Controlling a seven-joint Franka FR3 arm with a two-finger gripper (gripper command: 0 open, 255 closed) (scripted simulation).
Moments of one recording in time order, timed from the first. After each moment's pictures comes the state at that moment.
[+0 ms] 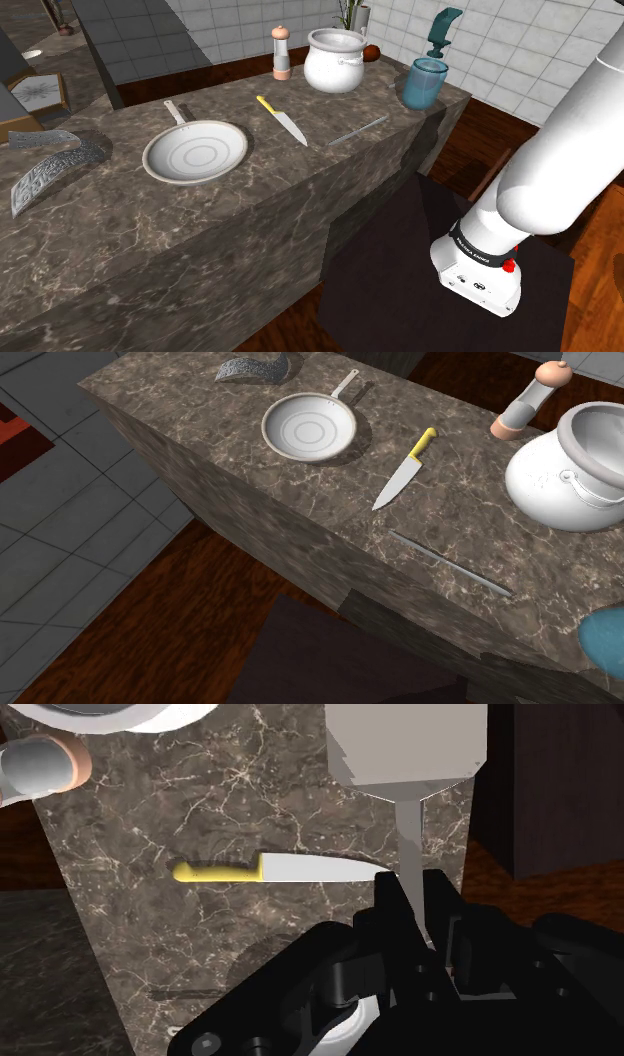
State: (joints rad) arm -0.01 0.03 -0.20 -1.31 0.07 1.34 -1.58
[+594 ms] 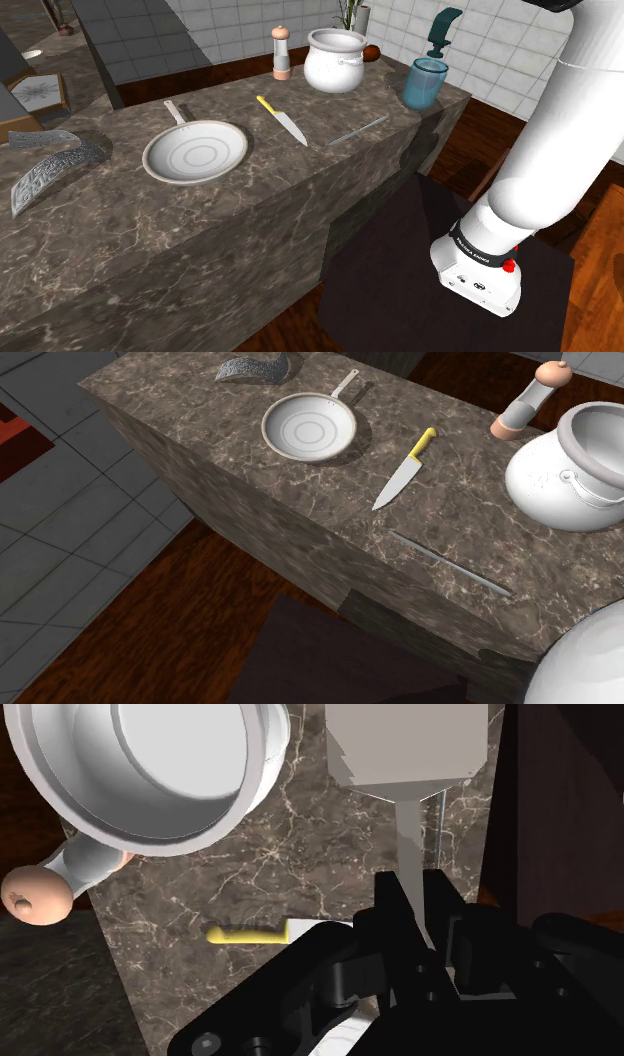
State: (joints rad) arm -0.16 0.22 -0.31 -1.05 0.13 1.25 -1.81
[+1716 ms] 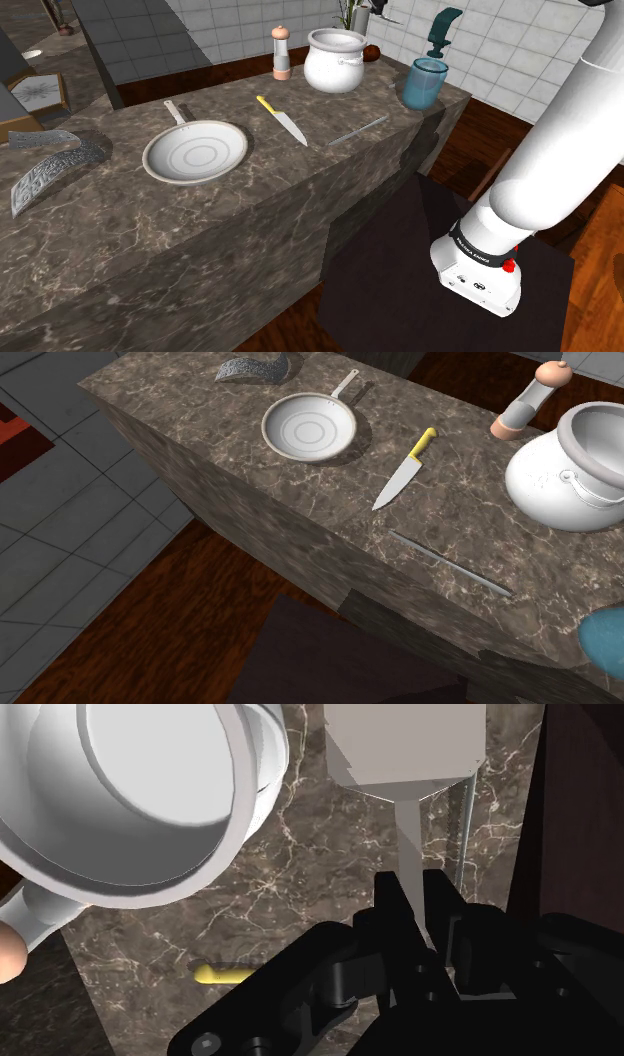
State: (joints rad) arm -0.14 0.10 -0.30 -1.43 0.09 1.52 -1.82
